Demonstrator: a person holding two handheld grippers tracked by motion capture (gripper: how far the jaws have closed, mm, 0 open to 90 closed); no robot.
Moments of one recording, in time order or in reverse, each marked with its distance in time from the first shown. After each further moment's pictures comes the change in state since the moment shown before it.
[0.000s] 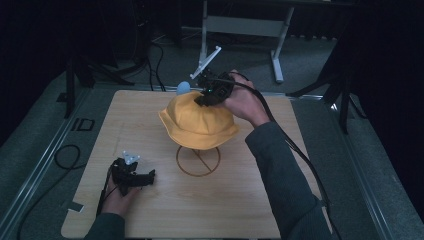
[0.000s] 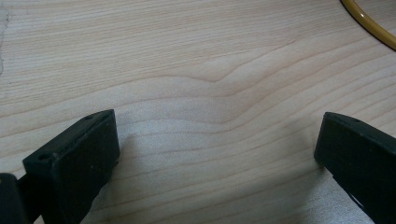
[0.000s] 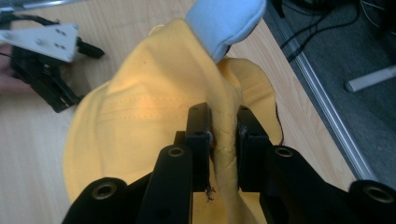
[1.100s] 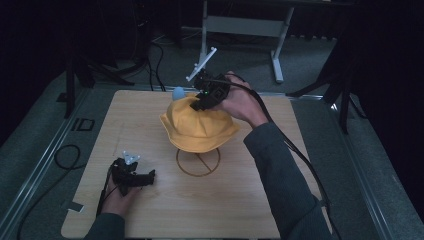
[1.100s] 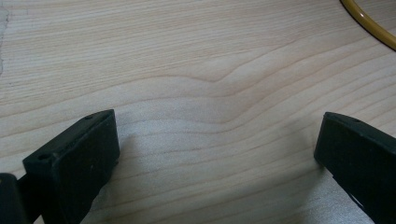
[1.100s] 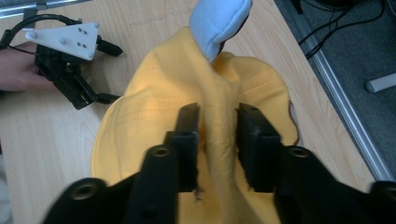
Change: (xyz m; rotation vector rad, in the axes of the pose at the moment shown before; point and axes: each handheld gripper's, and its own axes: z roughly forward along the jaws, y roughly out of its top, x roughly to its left) left arm 0.000 0.000 0.000 0.001 -0.001 -0.001; right arm 0.006 0.005 0.001 0.011 0.063 -0.006
